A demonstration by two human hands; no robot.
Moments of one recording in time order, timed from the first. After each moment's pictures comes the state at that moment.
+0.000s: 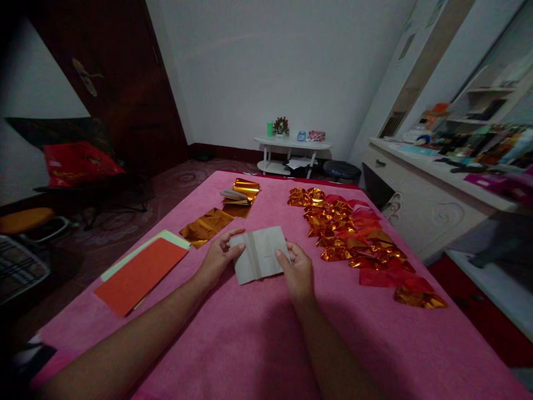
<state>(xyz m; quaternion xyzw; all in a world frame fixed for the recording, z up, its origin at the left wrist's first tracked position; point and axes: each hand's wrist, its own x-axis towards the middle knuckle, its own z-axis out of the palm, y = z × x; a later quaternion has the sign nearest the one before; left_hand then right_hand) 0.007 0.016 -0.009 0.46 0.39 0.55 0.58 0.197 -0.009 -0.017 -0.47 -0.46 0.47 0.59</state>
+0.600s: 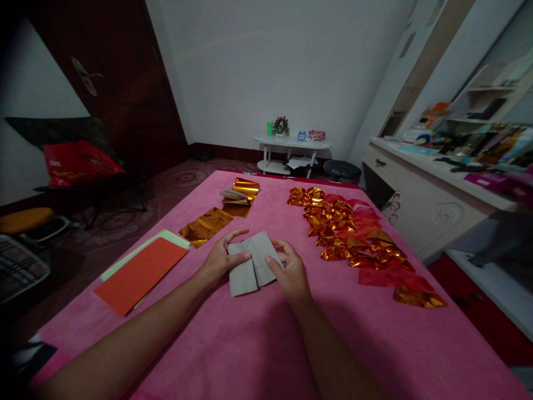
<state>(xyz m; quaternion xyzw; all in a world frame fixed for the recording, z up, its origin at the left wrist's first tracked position) 0.005 0.011 -0.005 0.53 0.39 0.49 0.58 0.192 -0.013 -0.013 -0.44 -0.52 0.51 0.53</state>
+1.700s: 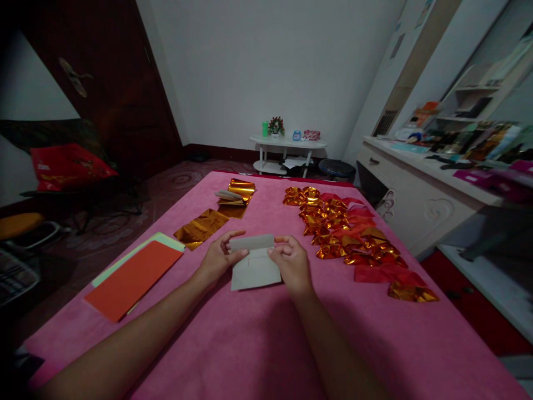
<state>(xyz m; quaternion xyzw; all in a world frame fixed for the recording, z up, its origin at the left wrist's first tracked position) 0.014 0.016 -0.007 0.49 0.41 0.51 0.57 0.201 -0.002 0.002 -0.50 -0.46 0.48 0.55</state>
